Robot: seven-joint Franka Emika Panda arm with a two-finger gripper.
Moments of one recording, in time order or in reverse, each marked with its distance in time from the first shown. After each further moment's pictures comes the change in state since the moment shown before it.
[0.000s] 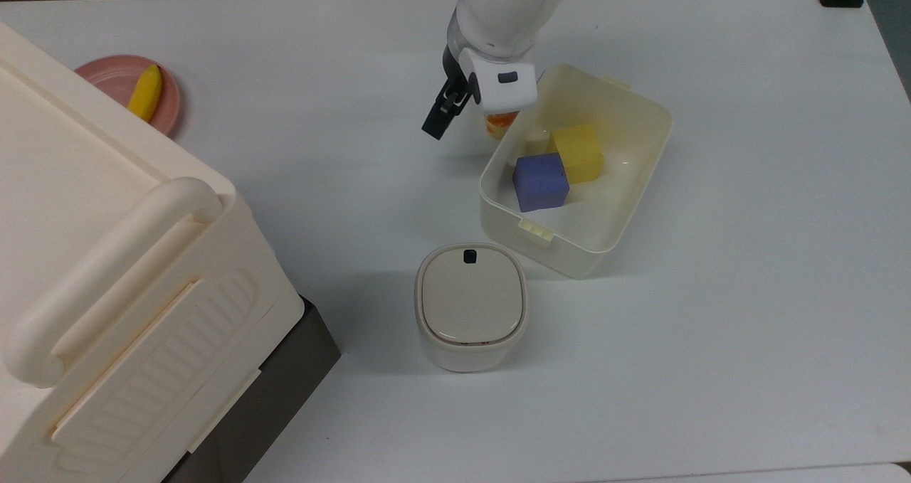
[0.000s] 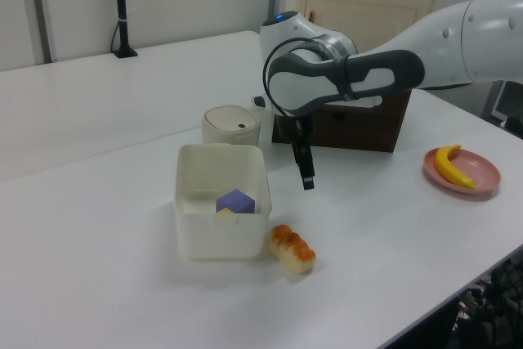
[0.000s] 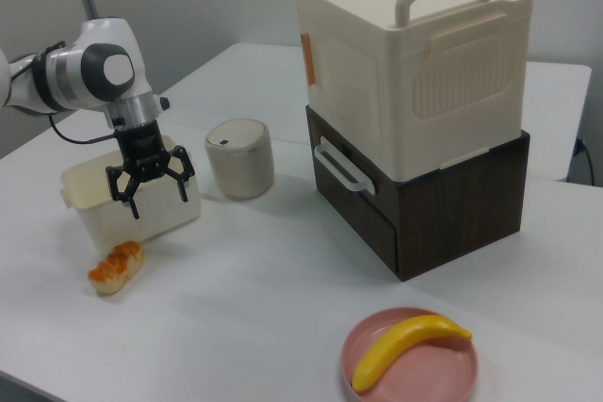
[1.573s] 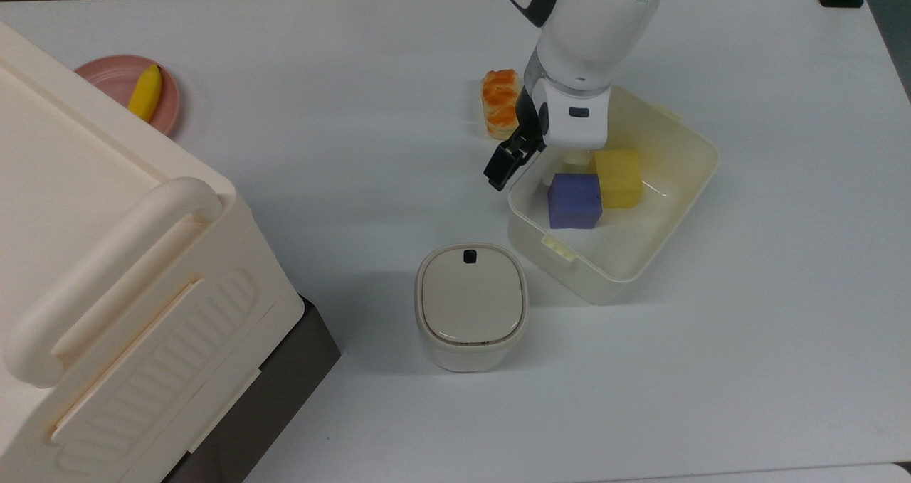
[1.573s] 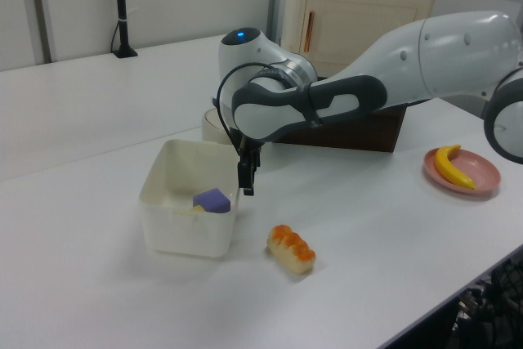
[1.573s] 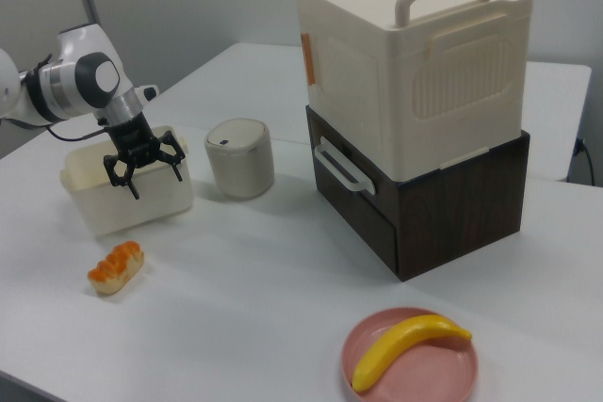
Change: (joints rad) arm 0.073 0.155 0.038 0.124 -0.070 0.227 0.380
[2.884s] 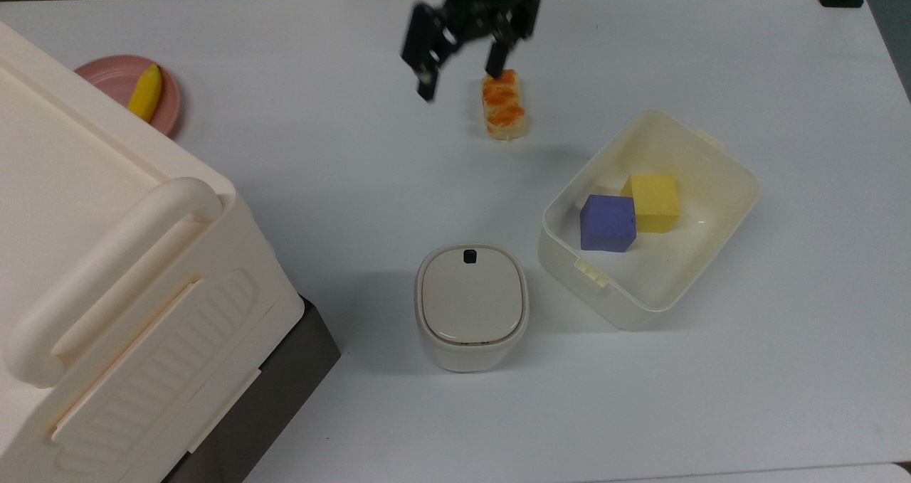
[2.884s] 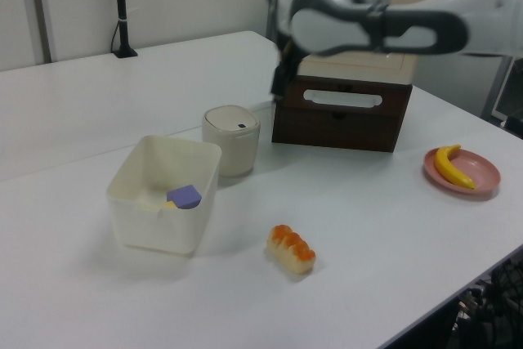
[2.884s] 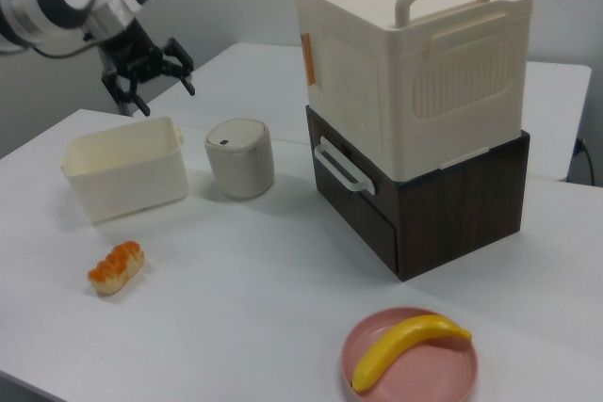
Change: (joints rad) arm -0.121 -0.314 -0.007 0.000 -0.009 -0.029 0.051
